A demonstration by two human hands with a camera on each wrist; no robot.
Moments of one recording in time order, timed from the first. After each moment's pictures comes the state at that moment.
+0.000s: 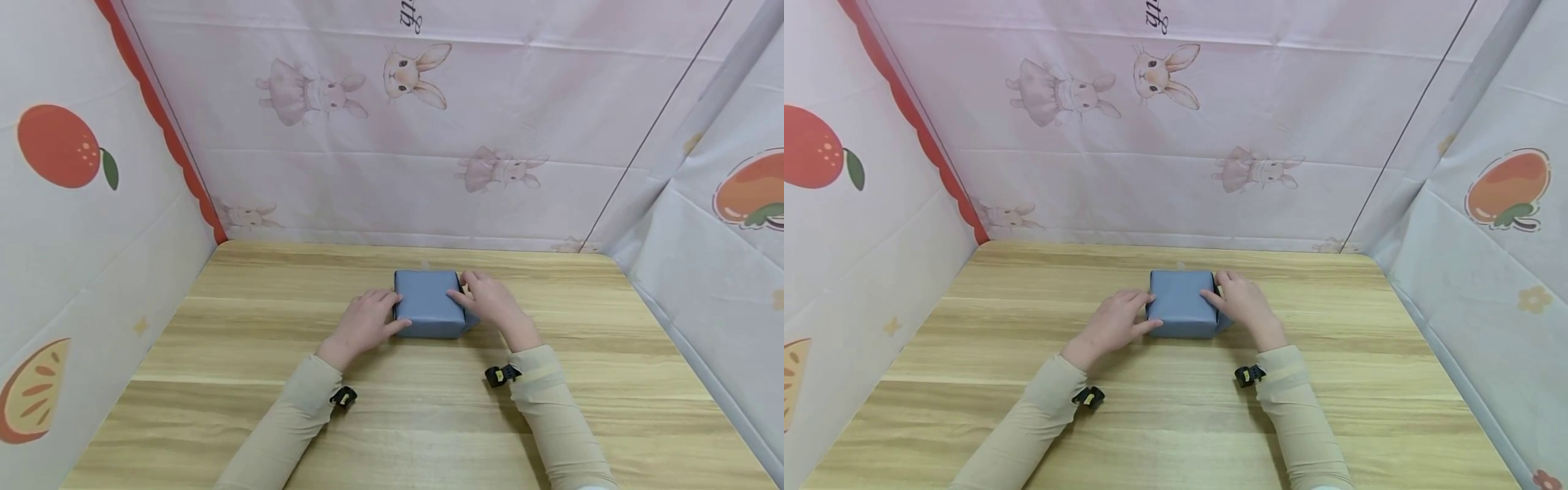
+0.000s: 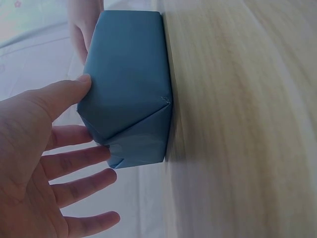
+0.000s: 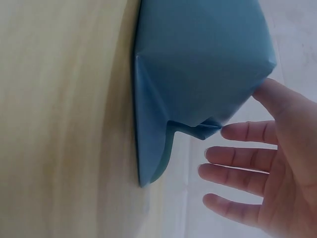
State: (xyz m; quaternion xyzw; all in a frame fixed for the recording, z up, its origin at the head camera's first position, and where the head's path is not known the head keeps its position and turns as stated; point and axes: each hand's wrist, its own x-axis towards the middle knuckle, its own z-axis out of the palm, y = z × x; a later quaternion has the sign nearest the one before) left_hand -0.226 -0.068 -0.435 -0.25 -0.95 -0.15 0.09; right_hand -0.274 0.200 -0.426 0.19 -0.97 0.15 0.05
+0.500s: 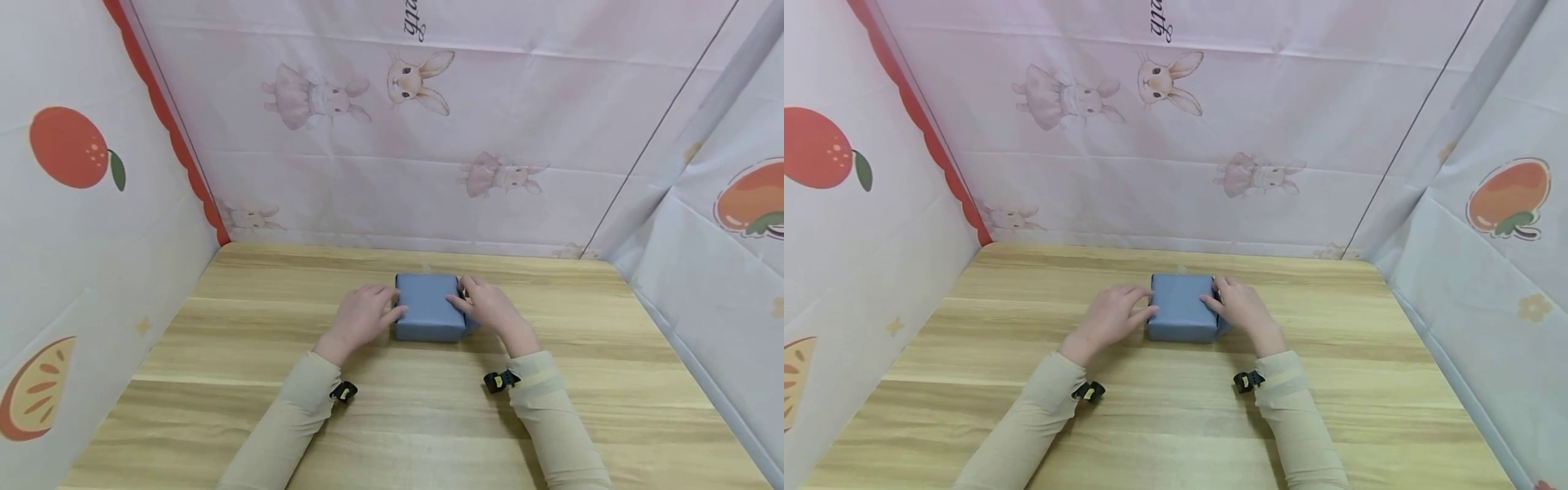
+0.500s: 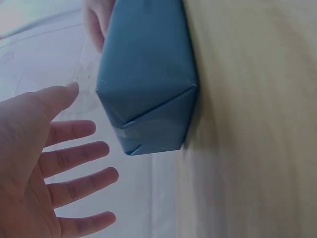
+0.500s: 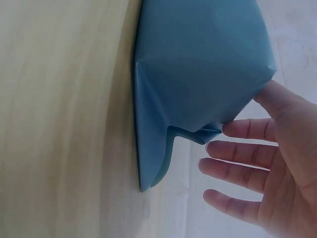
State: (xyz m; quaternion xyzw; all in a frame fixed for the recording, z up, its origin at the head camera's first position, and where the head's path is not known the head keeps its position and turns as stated) left_hand -0.237 -0.073 -0.426 -0.25 -0.95 -0.15 0.14; right_hand -0.275 0.199 -0.427 0.21 -0.96 0.17 0.05
